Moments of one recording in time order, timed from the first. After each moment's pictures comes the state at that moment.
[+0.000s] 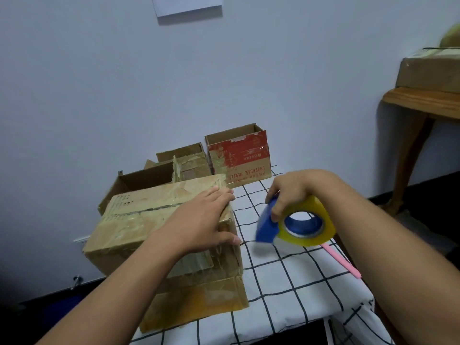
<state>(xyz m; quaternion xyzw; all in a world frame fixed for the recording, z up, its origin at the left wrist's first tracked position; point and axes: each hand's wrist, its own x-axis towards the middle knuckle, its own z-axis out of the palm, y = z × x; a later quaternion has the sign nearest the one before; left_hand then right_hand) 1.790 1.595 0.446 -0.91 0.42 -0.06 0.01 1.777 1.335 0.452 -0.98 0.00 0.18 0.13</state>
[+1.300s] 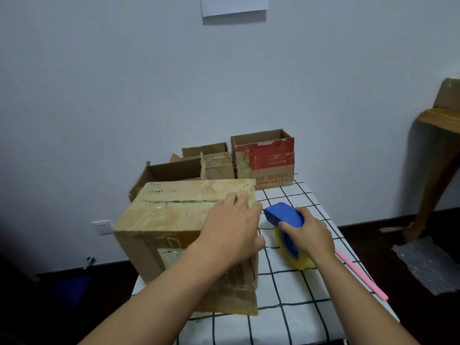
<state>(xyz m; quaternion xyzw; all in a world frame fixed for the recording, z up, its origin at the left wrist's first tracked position) 1.756 1.596 0.452 -0.93 0.34 -0.11 0.06 1.770 1.388 0.312 -0.89 0.26 -0.17 0.35</state>
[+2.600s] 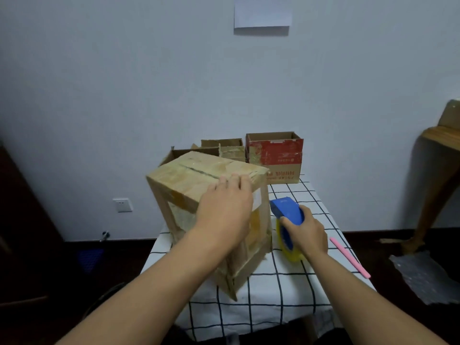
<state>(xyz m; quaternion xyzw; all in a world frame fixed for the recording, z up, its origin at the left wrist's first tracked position) 1.670 1.641 0.471 -0.95 0.24 -0.21 0.02 1.722 1.418 0.302 -0.87 0.26 -0.20 0.37</state>
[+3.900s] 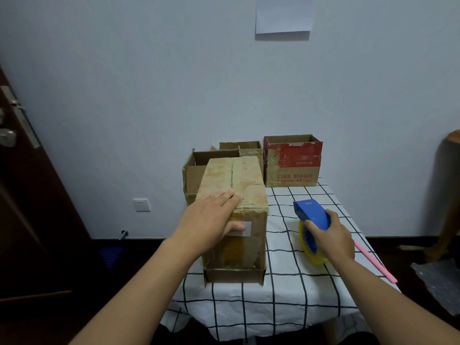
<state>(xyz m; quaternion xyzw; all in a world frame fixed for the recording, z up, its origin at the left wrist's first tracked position) 1.704 1.743 0.440 -0.94 0.30 -0.14 0.02 1.718 1.423 0.292 -0.87 0.26 -0.22 0.36</state>
